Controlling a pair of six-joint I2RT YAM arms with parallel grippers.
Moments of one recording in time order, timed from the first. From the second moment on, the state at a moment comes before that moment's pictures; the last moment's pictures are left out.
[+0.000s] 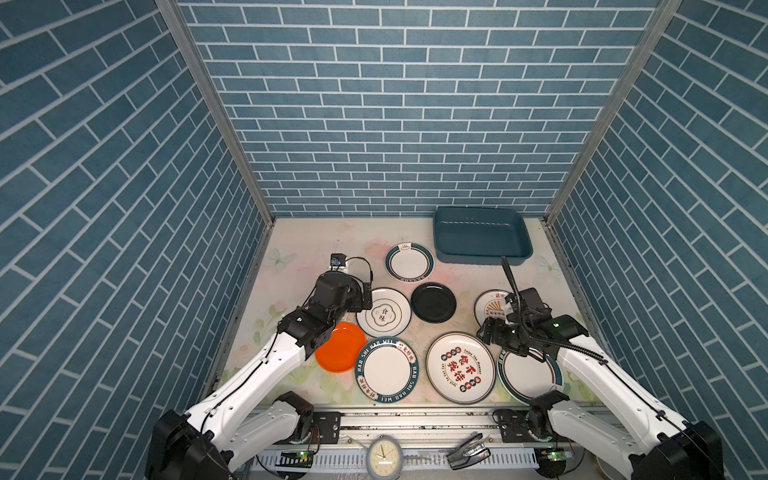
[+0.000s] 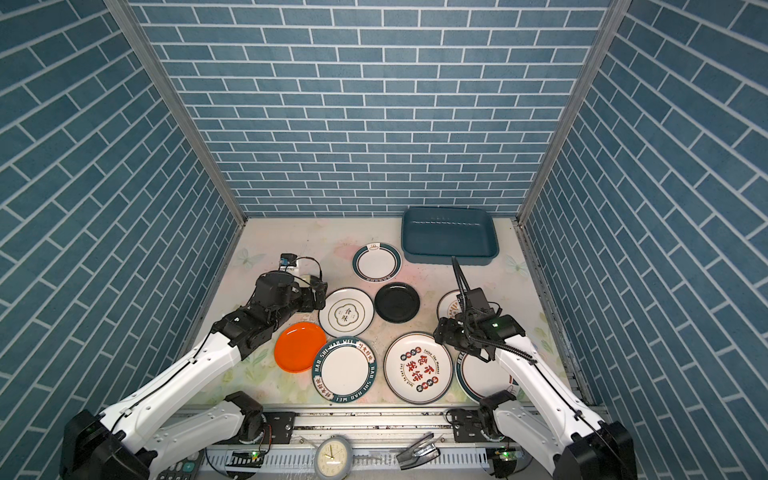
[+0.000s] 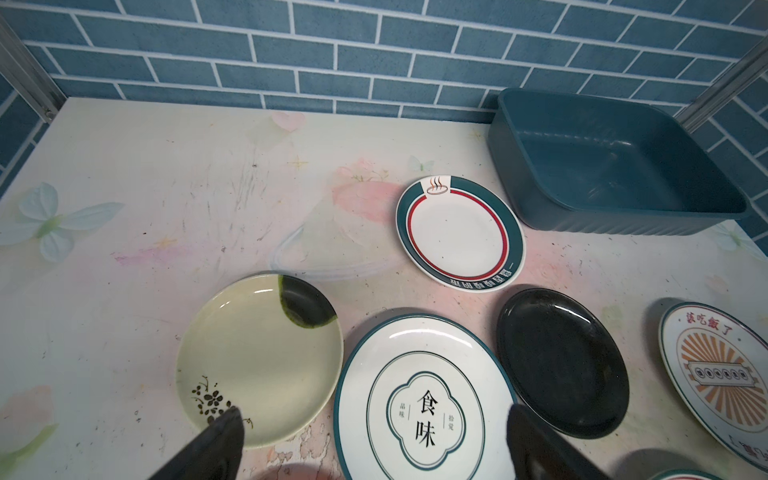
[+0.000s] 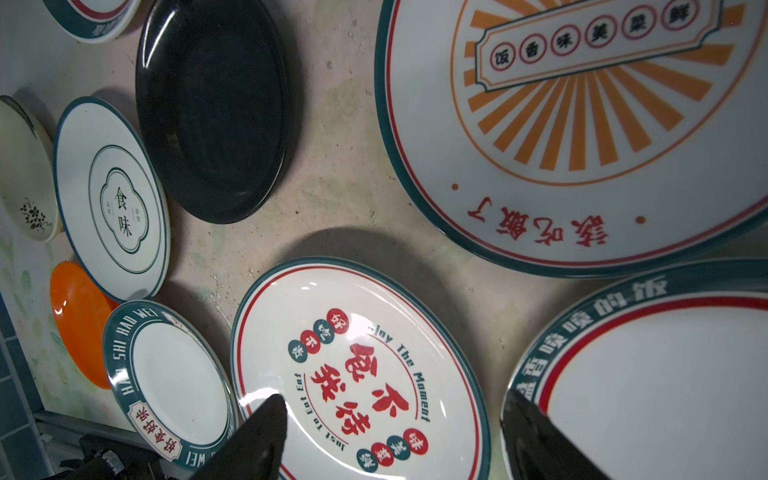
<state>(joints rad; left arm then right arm) -0.53 1.01 0.75 -0.33 -0.22 -0.37 0.42 0.97 0.67 -0.83 -0.20 0.63</state>
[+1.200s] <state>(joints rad) -0.64 1.08 0.71 -0.30 -0.07 -0.51 0.52 1.03 0.55 -0.76 -0.17 0.71</state>
